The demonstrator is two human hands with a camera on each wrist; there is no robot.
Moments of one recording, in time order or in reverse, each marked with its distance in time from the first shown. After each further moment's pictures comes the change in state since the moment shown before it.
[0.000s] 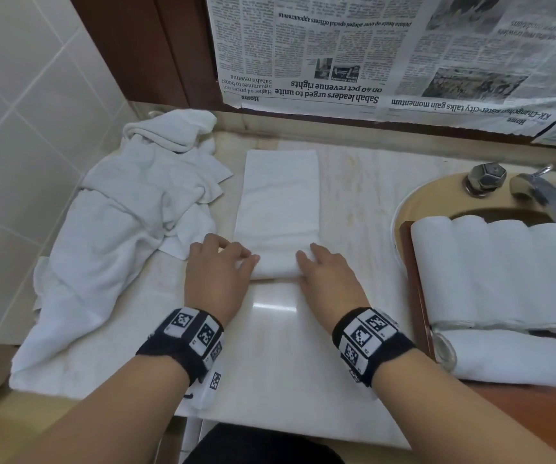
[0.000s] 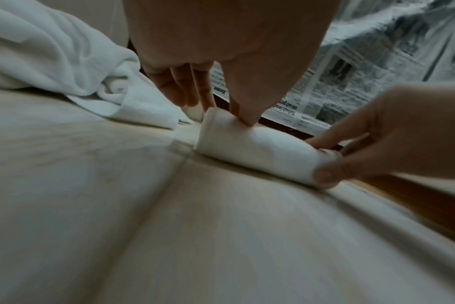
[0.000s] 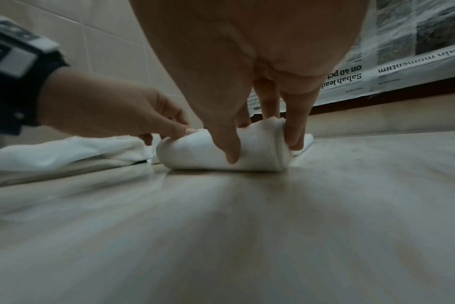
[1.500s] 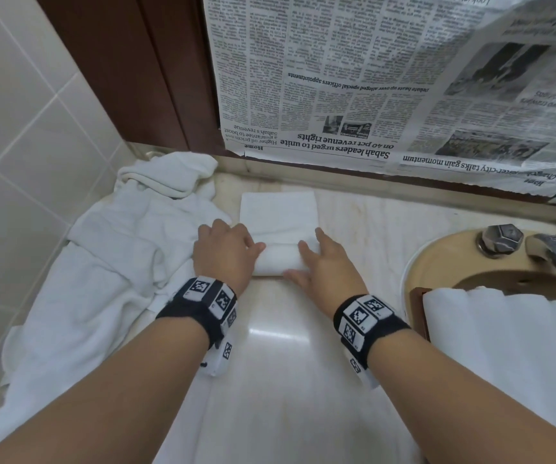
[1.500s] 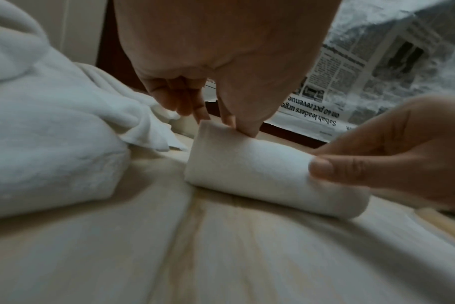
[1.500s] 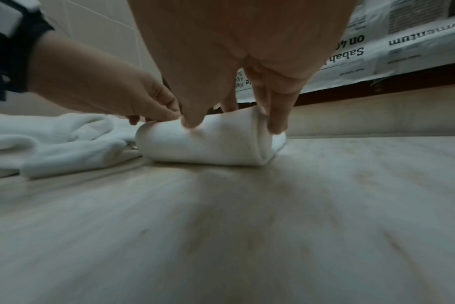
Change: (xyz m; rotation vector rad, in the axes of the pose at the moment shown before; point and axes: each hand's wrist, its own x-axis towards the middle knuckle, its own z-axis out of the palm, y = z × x) left_hand 0.149 0.026 0.001 0.127 -0.095 -0.111; right_hand 0.127 0.020 -0.044 0.015 0.024 -0.001
